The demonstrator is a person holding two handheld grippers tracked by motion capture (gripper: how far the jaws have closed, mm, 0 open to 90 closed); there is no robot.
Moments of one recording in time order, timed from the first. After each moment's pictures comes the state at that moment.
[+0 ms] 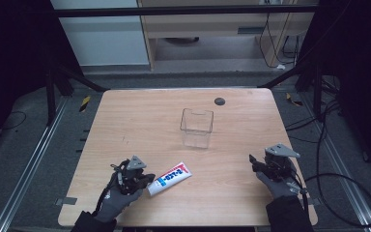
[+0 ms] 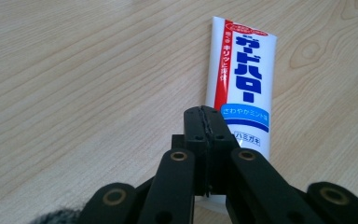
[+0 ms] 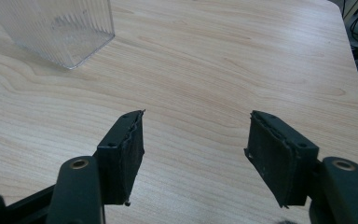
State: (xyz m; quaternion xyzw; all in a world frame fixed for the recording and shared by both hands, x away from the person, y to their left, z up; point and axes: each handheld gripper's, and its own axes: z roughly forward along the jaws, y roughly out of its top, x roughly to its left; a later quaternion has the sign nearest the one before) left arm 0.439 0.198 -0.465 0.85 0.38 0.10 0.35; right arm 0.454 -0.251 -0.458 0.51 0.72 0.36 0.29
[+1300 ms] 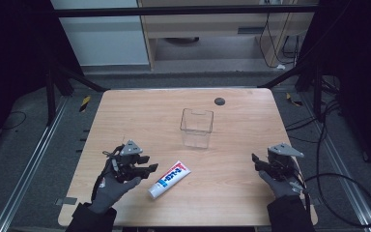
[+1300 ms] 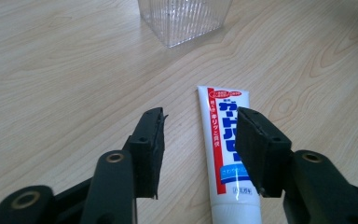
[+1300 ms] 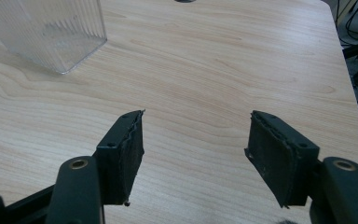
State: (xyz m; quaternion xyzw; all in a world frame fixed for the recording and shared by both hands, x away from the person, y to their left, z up) left arm 0.455 0.194 -0.406 0.84 0.37 0.13 0.37; right arm 0.455 -0.259 -0.457 0.52 0.71 0.37 0.30
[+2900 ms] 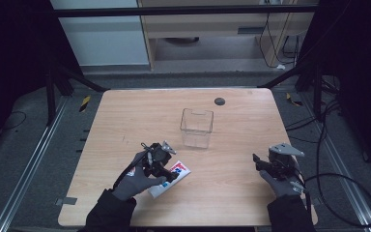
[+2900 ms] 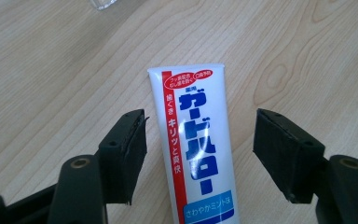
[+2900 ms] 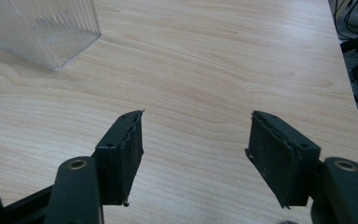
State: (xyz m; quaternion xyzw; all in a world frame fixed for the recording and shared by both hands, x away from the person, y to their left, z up) left arm 0.482 0.122 -0.431 0.92 0.31 0.06 0.24; right arm 0.456 -0.261 -0.458 0.53 0.71 0.36 0.29
